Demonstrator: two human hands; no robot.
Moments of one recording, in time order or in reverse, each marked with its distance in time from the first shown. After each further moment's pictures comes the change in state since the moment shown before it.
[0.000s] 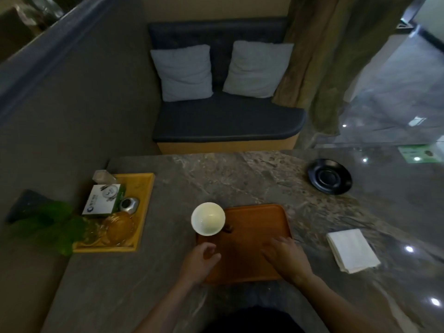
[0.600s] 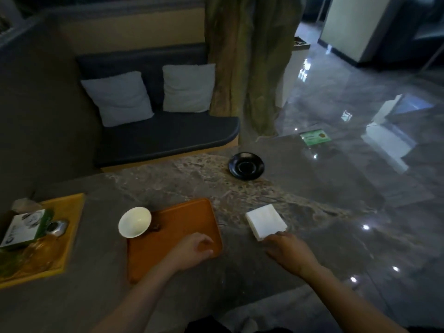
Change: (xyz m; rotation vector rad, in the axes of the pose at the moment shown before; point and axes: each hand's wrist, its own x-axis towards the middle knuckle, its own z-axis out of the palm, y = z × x) left_hand -0.030 0.128 0.119 0.517 -0.258 0.491; right_hand -0.145 0.164 -0.071 0.007 0.079 0.060
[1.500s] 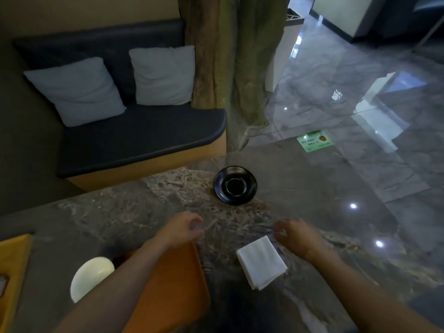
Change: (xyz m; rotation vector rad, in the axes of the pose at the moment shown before) left_hand 0.199 -0.015 -0.074 0.071 -0.057 -0.002; right_hand 0.157 0.100 -0.047 0.018 -0.020 0.191
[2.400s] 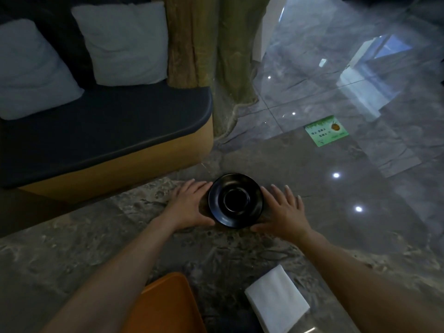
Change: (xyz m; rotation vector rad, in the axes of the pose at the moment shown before) left_hand 0.183 -0.036 -0.016 0.283 -0.081 0.104; right_hand 0.153 0.003 0.029 -0.025 0.002 0.086
